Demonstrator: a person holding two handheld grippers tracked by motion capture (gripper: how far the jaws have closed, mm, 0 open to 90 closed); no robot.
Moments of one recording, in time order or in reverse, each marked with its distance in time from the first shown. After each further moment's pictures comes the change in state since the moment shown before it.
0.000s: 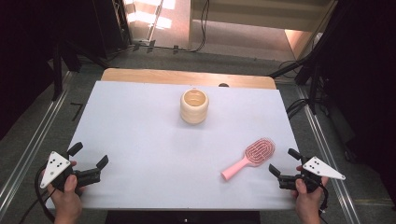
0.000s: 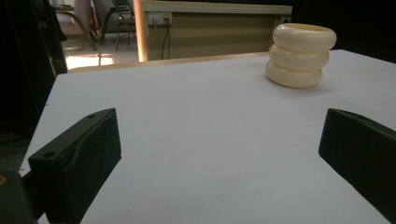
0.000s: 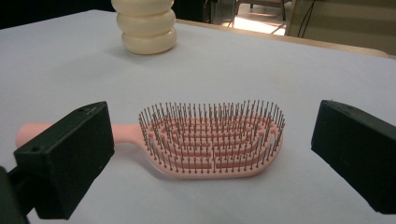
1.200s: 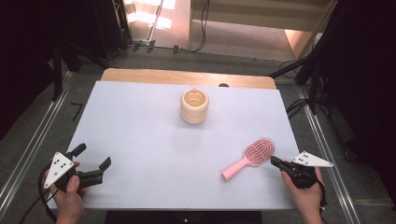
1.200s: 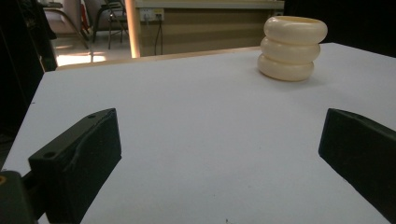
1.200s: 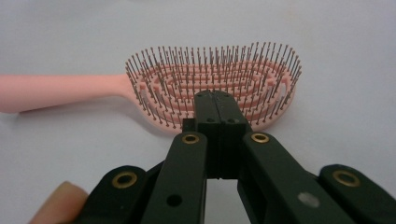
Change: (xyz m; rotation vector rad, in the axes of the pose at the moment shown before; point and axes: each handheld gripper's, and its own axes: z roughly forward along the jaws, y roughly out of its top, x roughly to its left) left arm -0.004 -0.003 0.002 0.015 -0.027 0.023; right arm 0.000 0.008 0.014 0.275 -0.002 0.016
